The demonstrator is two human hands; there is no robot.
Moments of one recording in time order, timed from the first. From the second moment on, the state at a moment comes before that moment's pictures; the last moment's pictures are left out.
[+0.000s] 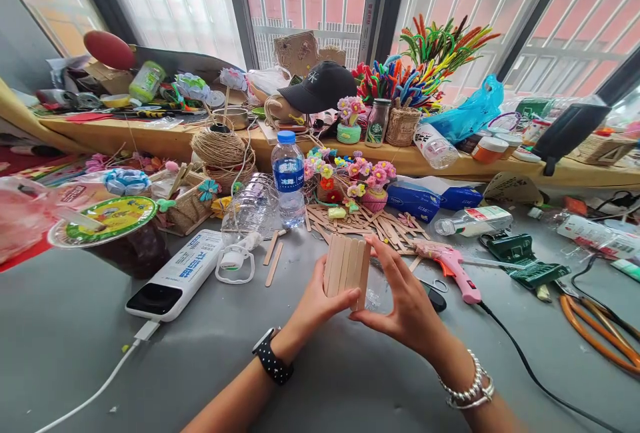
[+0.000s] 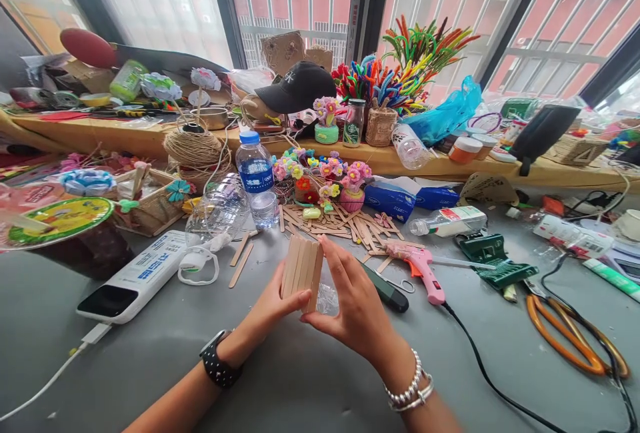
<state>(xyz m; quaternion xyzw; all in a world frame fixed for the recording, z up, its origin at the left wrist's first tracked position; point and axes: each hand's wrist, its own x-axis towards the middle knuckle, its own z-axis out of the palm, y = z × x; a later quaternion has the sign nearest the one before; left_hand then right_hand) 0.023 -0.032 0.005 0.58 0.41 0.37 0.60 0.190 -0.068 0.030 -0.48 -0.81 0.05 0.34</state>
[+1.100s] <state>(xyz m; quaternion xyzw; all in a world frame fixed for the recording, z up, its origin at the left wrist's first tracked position) 0.025 -0.033 0.007 0.58 0.41 0.39 0.59 0.195 -0.057 0.043 -0.45 -0.83 0.07 0.32</state>
